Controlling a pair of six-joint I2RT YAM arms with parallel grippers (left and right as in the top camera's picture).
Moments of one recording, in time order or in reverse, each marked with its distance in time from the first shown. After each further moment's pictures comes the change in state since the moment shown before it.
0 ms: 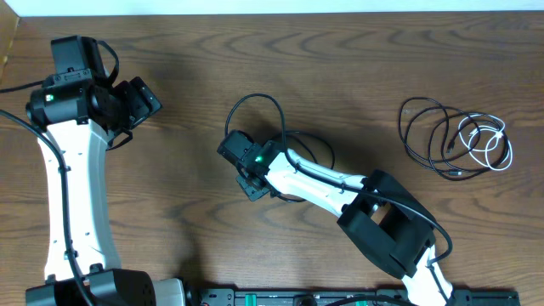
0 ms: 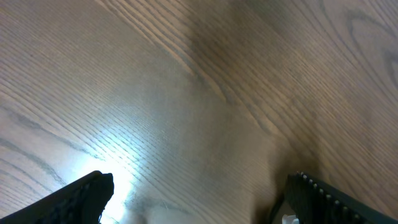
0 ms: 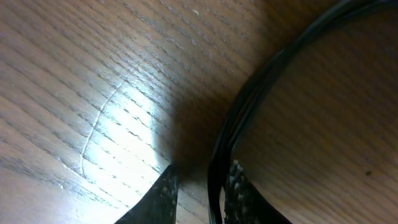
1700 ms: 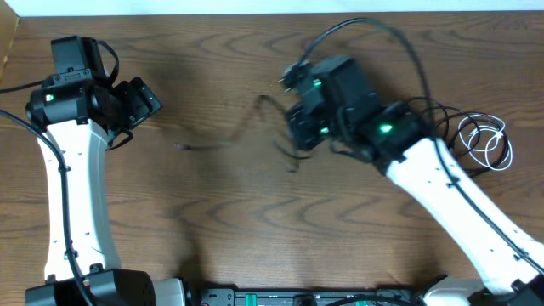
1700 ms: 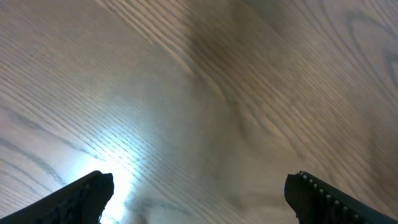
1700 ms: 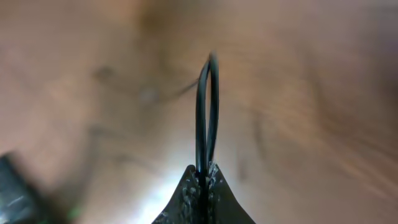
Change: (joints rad) left arm 0.000 0.000 0.000 0.000 0.000 0.000; right arm -0.328 -0.595 -0.012 -0.063 -0.237 -0.177
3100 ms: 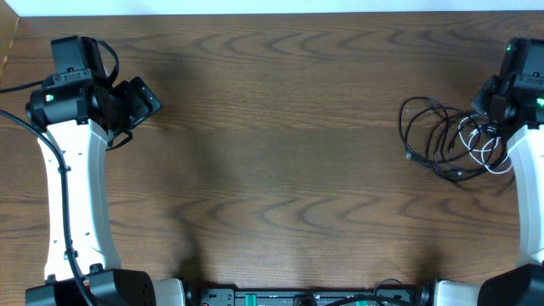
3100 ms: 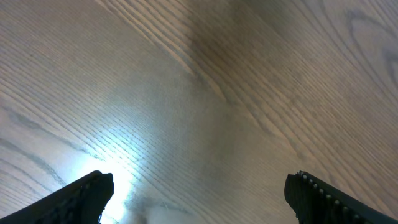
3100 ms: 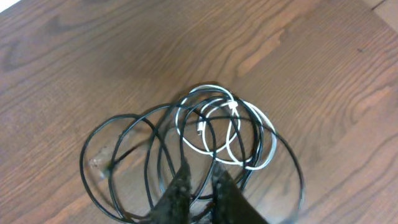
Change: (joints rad) left arm 0.000 0.000 0.000 0.000 0.000 0.000; right arm -0.780 -0.042 -0.123 -0.056 0.528 0.277
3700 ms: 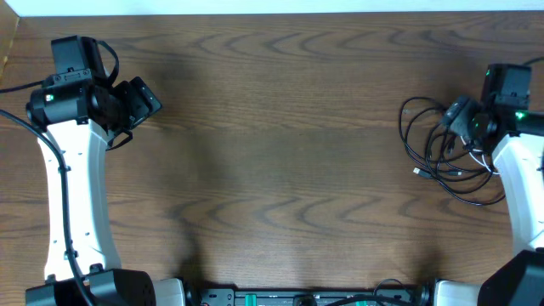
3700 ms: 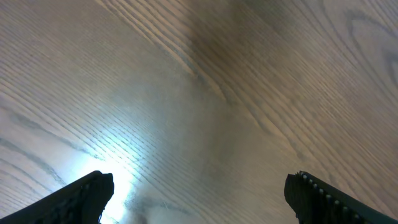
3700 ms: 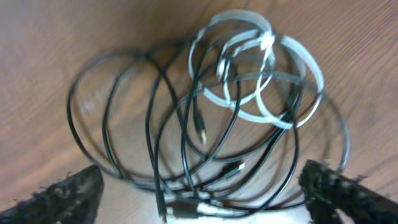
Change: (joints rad) left arm 0.000 0.000 0.000 0.000 0.000 0.000; right arm 0.000 0.000 -0.200 0.045 -0.153 0.010
